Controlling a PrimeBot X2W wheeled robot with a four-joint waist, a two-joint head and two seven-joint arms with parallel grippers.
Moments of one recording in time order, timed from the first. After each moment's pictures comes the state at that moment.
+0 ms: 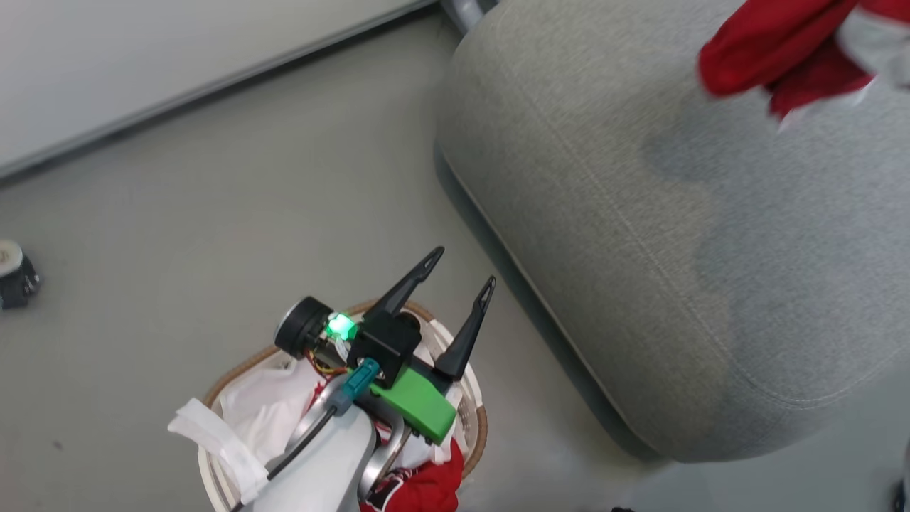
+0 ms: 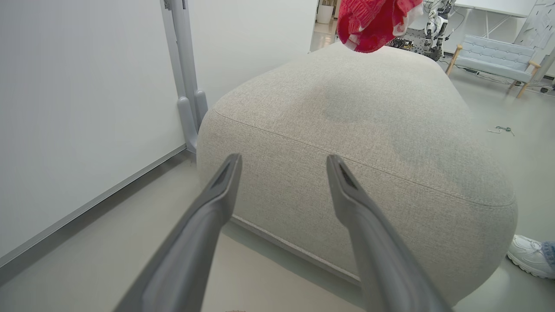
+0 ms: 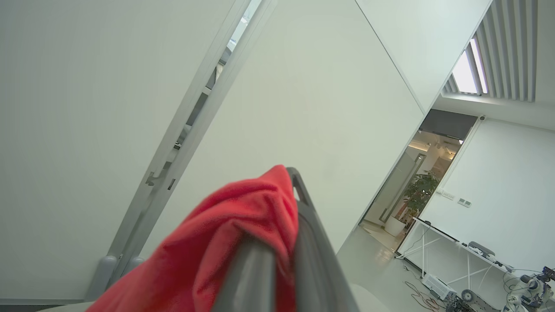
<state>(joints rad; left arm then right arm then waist) -0.40 0.09 -0.62 0.36 -0.20 -0.13 -0.26 -0.88 -0.26 -0.21 0.28 -0.22 0.13 -0.26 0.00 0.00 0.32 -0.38</state>
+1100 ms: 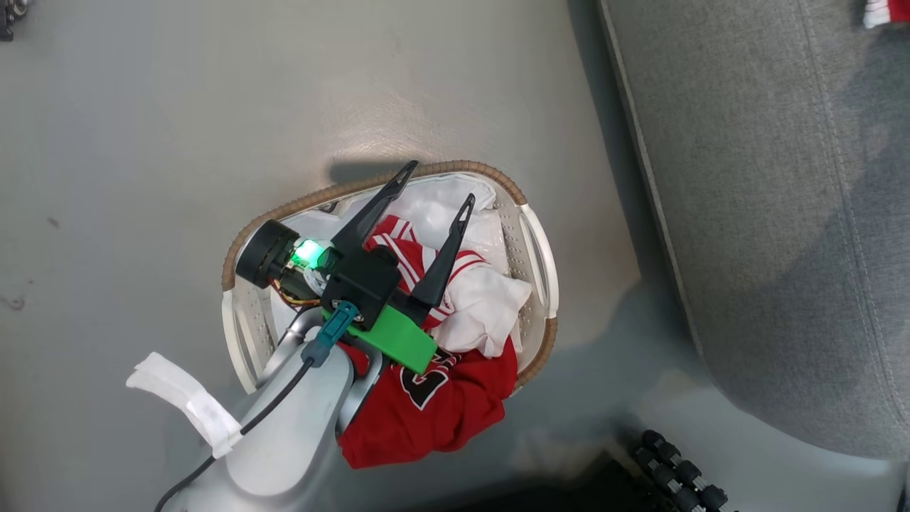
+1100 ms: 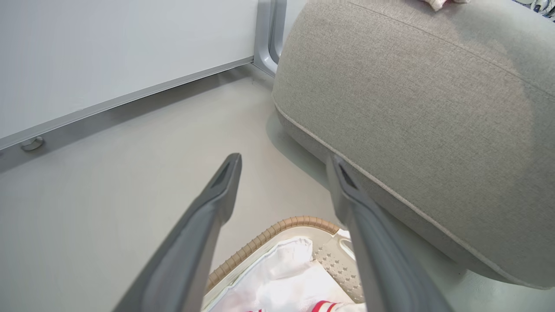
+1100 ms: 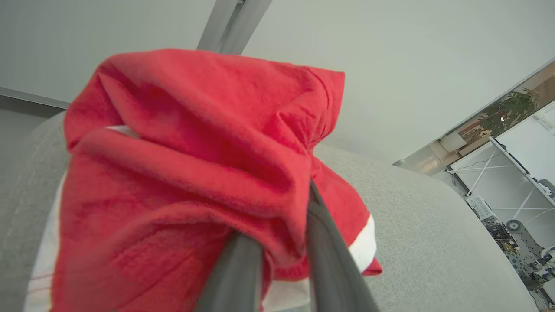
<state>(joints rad) -0.54 0.12 -0.59 0.32 -0.14 -0.10 -0.26 -0.91 -0.27 -0.42 0.51 -0.35 0.13 -0.26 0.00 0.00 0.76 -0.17</state>
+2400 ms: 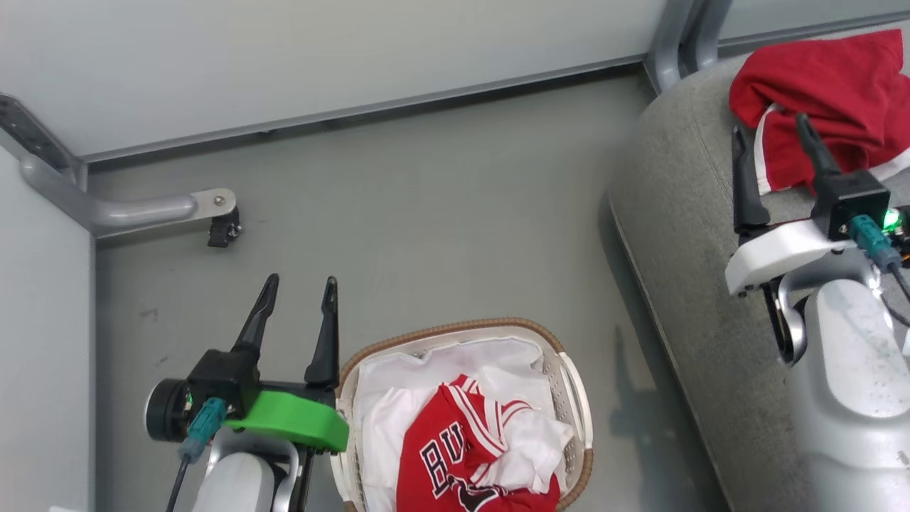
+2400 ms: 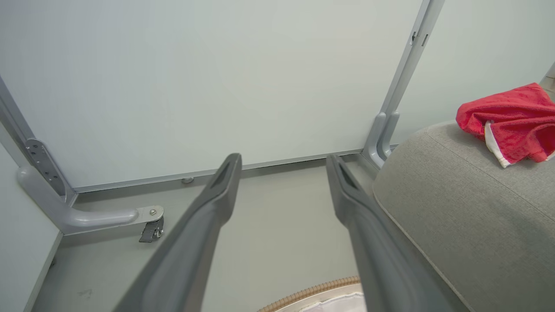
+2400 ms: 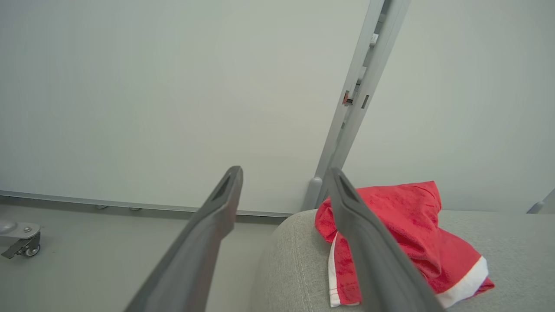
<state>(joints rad) -0.19 0.06 -0.22 0.25 -0.23 -0.07 -0.26 -0.56 -0.09 -0.15 0.44 -0.12 0.13 -0.26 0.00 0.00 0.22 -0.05</state>
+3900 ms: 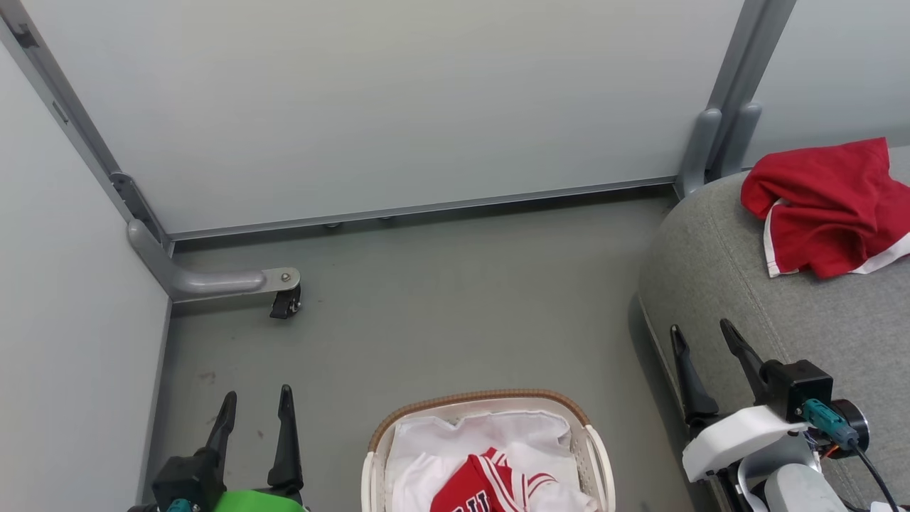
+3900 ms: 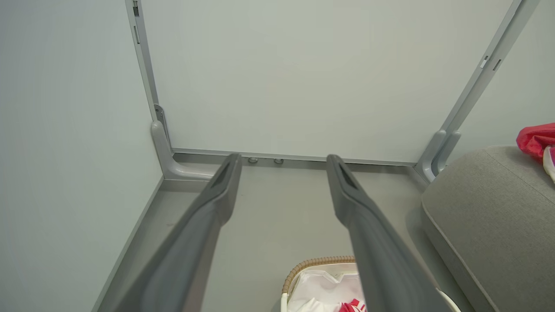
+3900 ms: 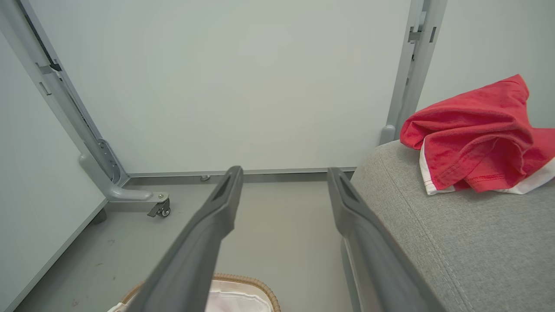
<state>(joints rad) 0.06 0.05 -0.10 0.24 -0.26 -0.06 -0.26 -0.12 -0.05 0.01 0.33 0.15 0.13 -0.26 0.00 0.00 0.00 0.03</state>
